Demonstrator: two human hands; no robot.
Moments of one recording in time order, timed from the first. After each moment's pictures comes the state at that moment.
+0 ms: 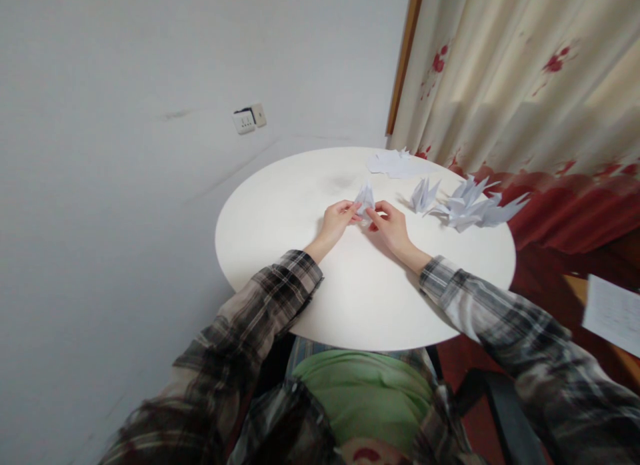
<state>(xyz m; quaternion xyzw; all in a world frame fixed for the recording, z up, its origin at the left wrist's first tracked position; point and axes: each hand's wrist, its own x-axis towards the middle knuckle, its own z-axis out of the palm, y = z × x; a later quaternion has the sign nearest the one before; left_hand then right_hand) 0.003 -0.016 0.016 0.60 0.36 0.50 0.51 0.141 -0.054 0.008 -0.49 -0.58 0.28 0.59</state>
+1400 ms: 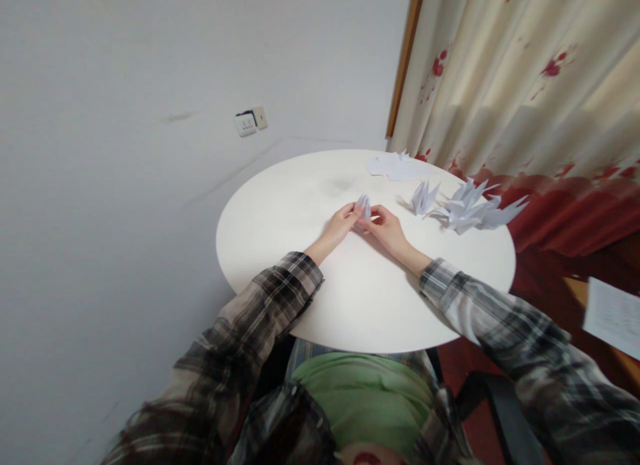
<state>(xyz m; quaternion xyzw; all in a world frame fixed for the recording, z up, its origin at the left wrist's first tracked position) 0.005 -0.010 0.009 0.66 0.37 0.44 0.48 0.139 -0.052 0.006 -0.49 -0.62 0.30 0.54</state>
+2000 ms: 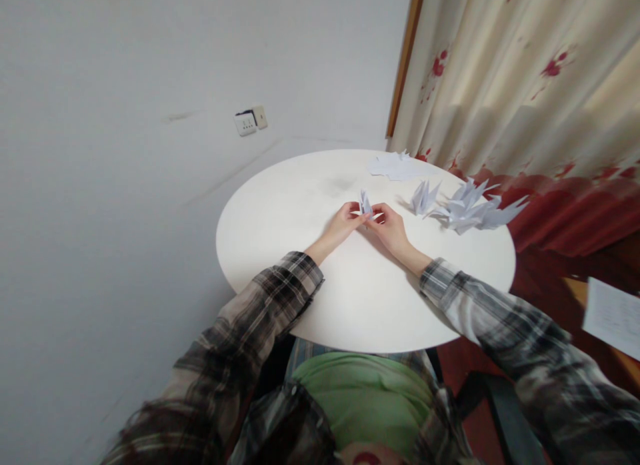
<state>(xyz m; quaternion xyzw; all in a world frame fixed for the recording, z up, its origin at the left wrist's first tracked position) 0.010 -0.004 0.000 0.64 0.33 0.48 0.50 0.141 -0.054 0.011 -0.52 -0.62 0.21 0.55</state>
